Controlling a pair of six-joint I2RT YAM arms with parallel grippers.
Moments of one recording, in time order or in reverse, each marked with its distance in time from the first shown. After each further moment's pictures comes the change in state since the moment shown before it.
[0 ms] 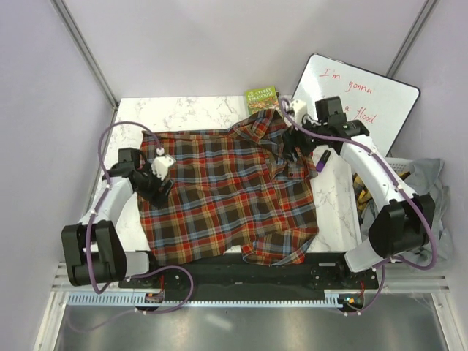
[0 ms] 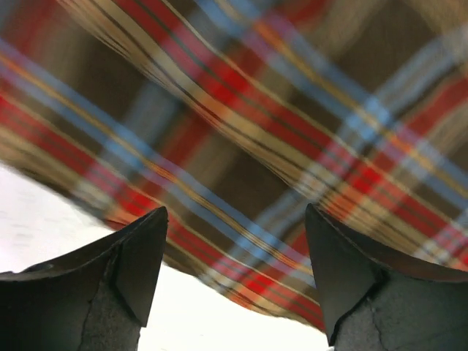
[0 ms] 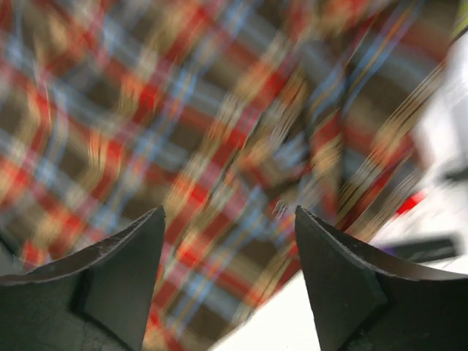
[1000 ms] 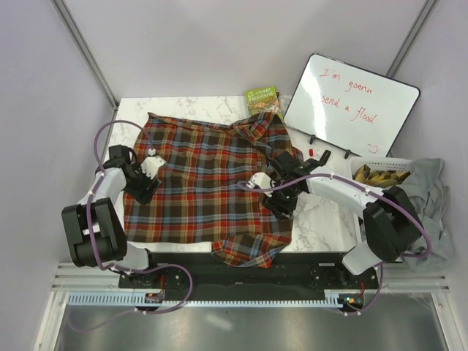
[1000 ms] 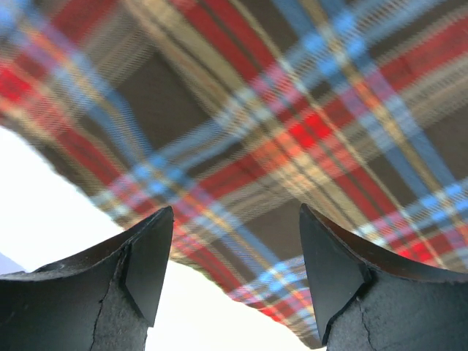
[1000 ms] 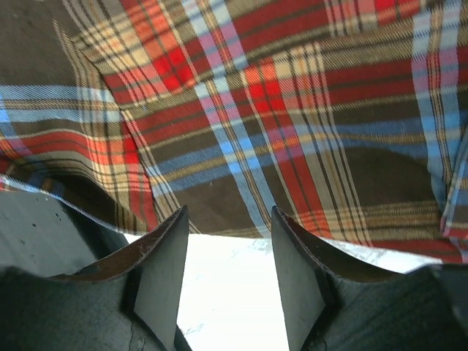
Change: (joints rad) left arm 0.122 0.171 0.043 0.003 -0.145 0.181; right arm 0.375 0.003 -0.432 -0.112 0.151 -0.266
